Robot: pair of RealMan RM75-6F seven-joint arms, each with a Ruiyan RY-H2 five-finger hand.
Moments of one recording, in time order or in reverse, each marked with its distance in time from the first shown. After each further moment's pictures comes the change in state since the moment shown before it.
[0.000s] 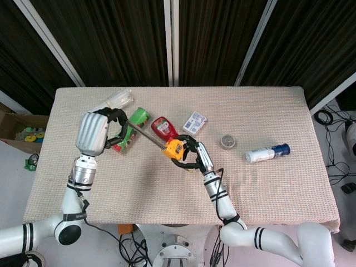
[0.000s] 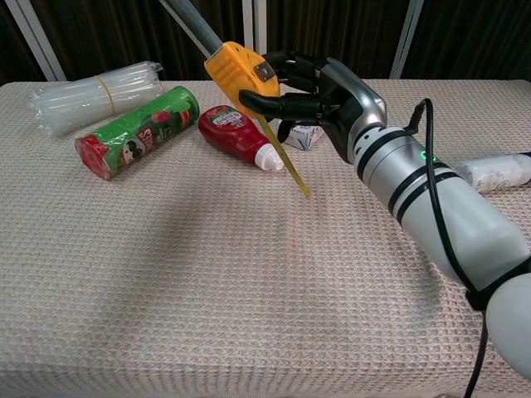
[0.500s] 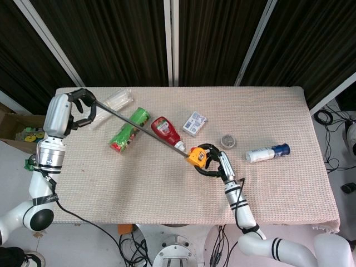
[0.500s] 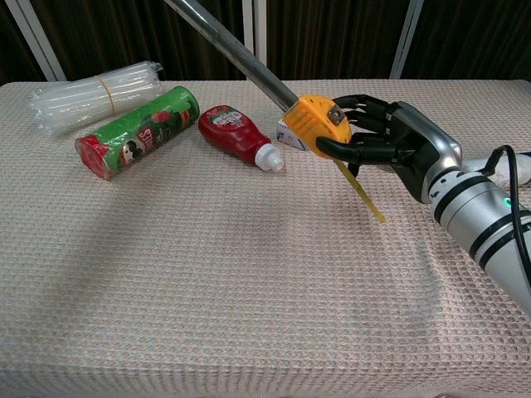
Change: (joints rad) left arm 0.058 0.224 -0.092 0.083 -0.105 -0.156 -0.468; right arm -0.149 0.100 -0.121 0.004 -0.036 0.056 0.068
